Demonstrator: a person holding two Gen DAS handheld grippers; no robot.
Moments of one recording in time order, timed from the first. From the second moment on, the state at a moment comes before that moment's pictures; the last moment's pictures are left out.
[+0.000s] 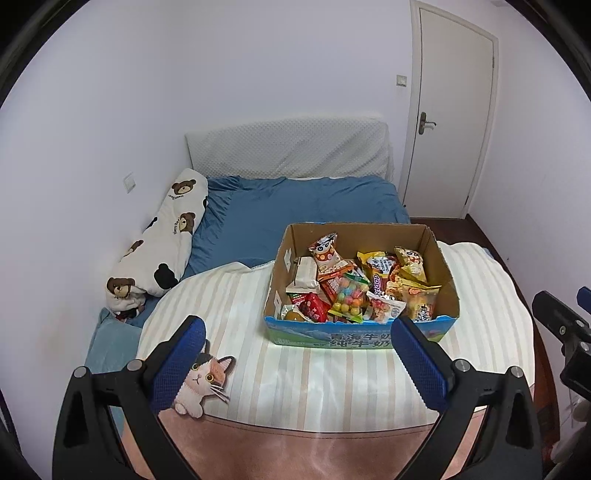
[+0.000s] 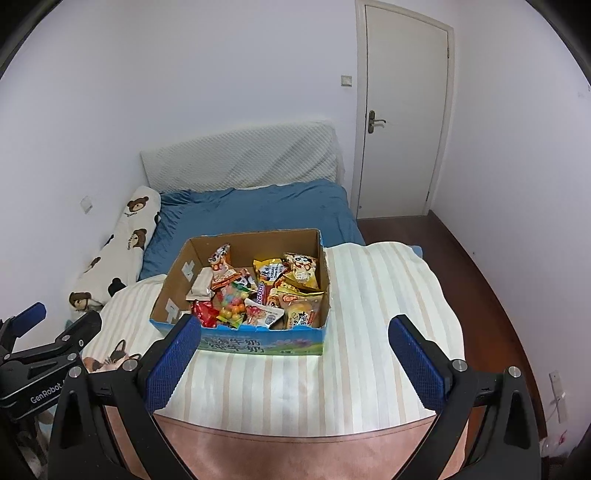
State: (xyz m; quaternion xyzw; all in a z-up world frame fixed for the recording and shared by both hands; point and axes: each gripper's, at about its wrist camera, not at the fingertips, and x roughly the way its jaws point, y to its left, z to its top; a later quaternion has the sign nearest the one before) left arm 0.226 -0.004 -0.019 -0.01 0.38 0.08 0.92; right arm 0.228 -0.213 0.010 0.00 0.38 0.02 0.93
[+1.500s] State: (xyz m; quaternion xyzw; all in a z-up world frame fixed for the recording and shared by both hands) left arm 0.233 -0.011 -0.022 0.00 0.38 0.06 0.92; right arm 0.234 -0.214 -0.019 0.02 0.41 0.01 0.91
